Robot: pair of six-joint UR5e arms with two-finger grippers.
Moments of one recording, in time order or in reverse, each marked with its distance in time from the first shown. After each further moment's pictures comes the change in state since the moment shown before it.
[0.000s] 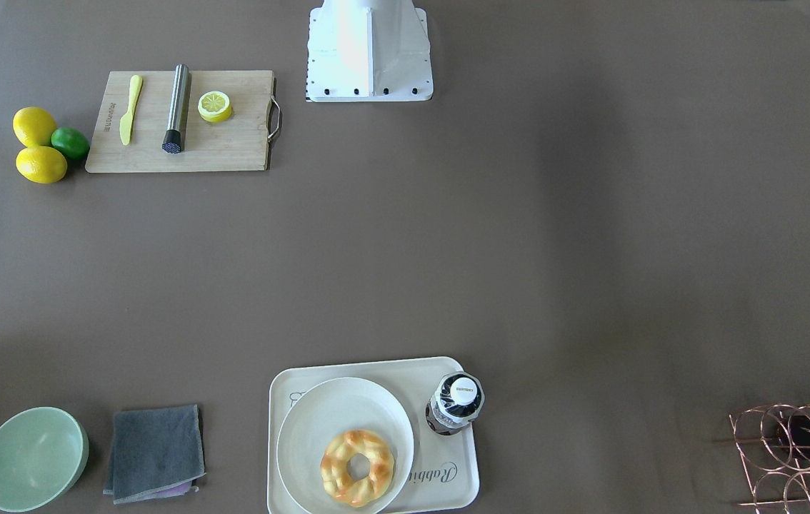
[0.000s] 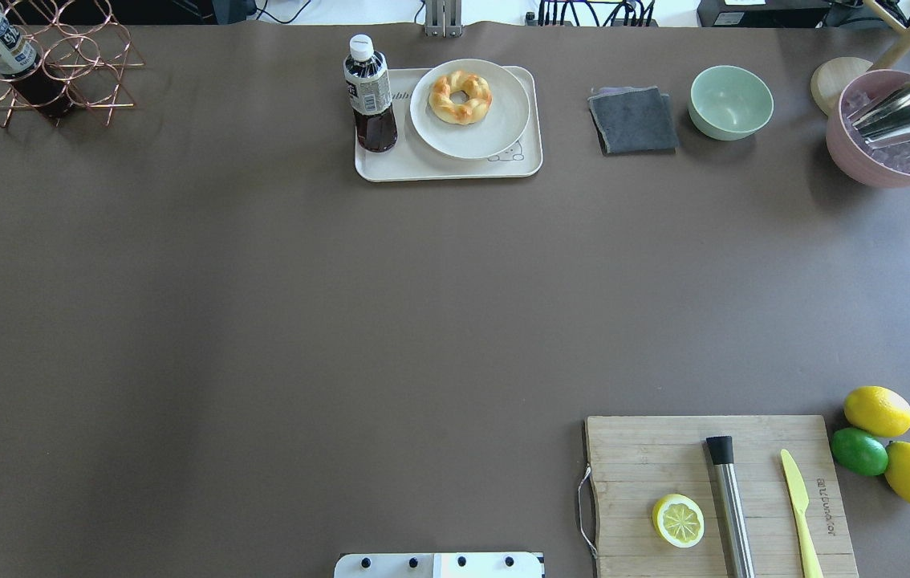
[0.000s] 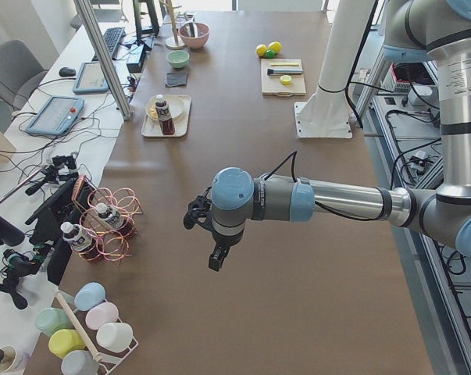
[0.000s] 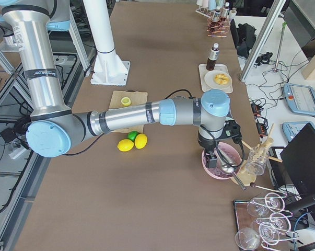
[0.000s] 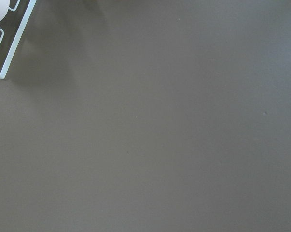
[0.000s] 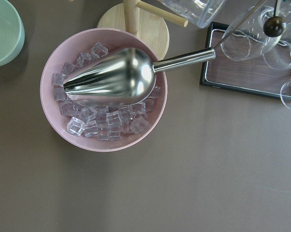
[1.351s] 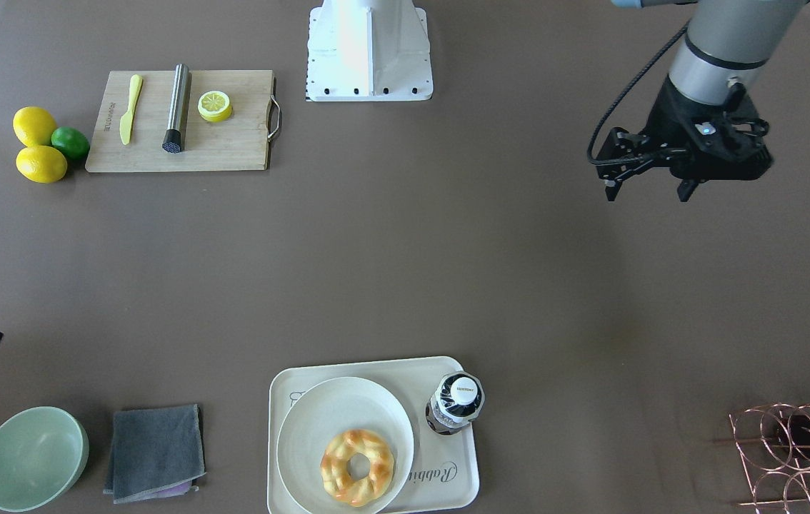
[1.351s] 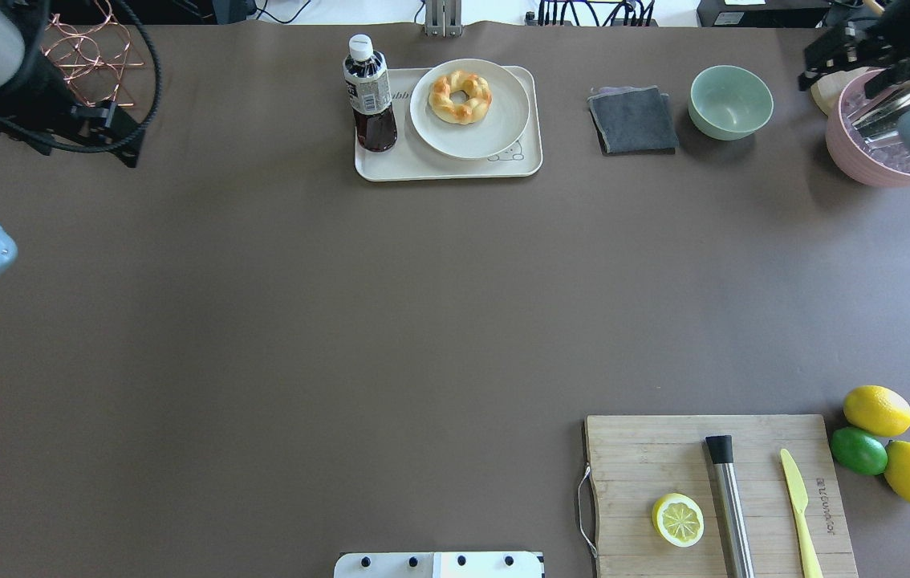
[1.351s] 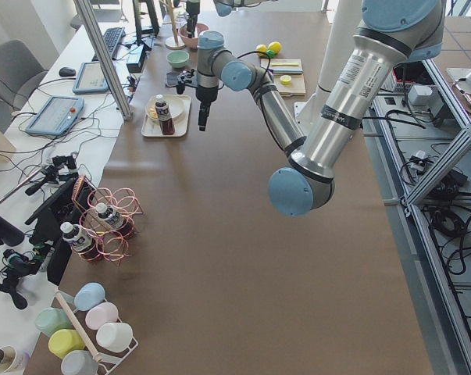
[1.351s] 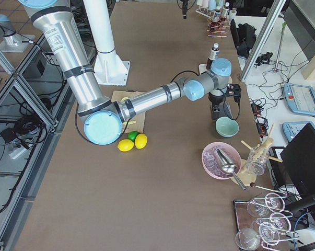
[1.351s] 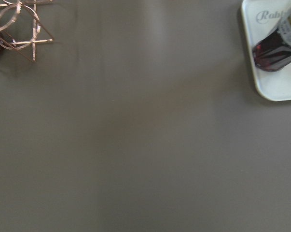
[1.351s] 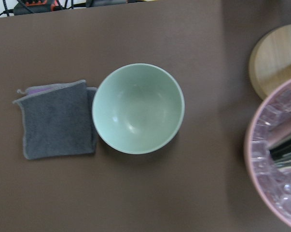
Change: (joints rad) left arm 0.644 -0.638 -0.170 0.287 0.341 -1.048; right arm -0.382 0.197 -0.066 0.317 0.005 0.799
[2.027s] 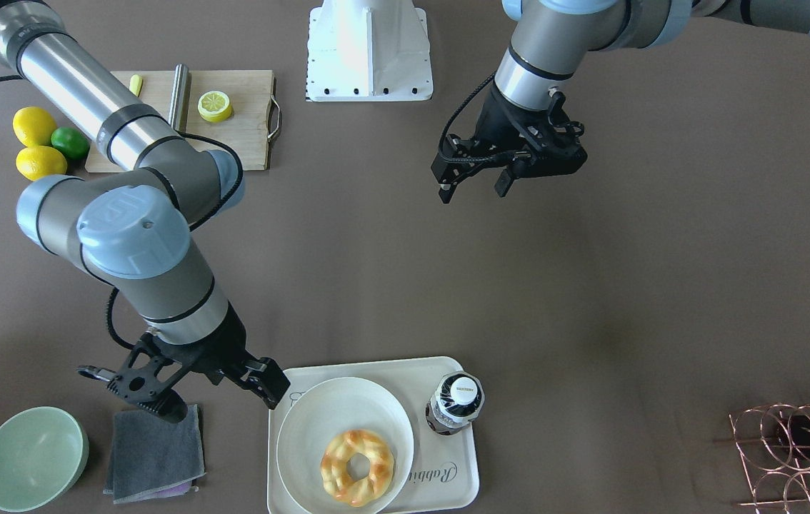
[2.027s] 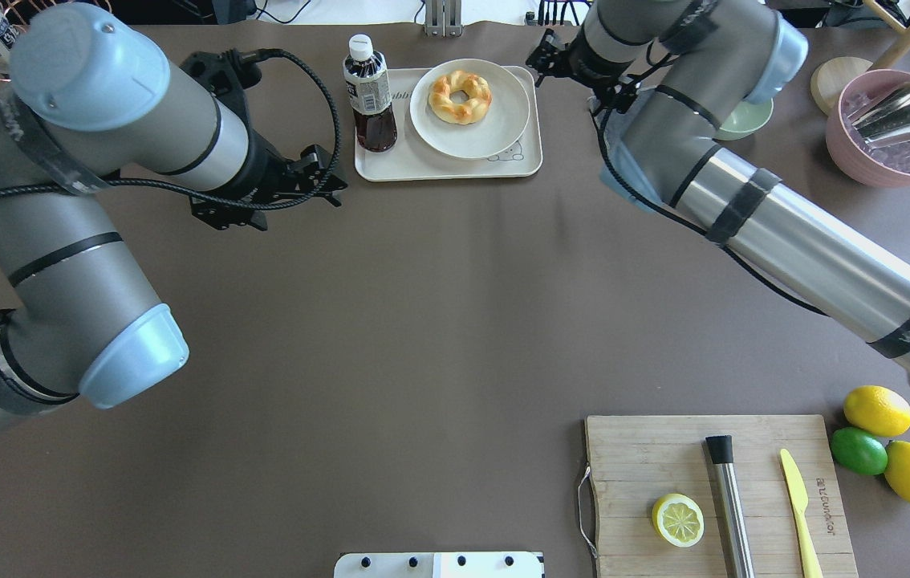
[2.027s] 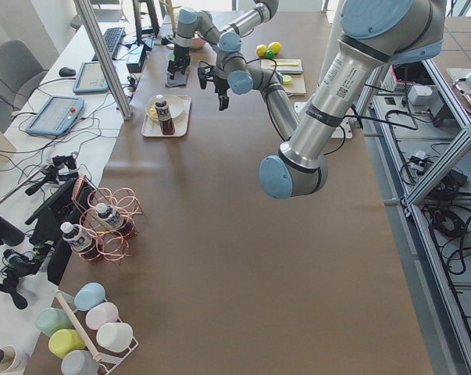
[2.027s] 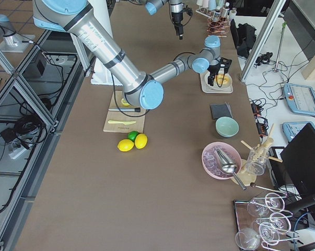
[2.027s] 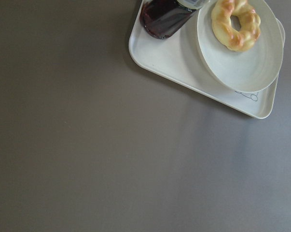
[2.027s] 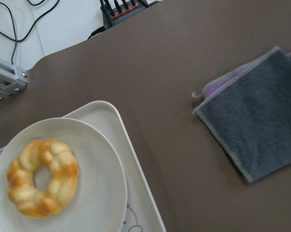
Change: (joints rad) left arm 0.281 -0.140 0.116 -0.357 0.081 -0.746; right arm -0.365 0.428 -0.353 0.243 -0.302 0.785
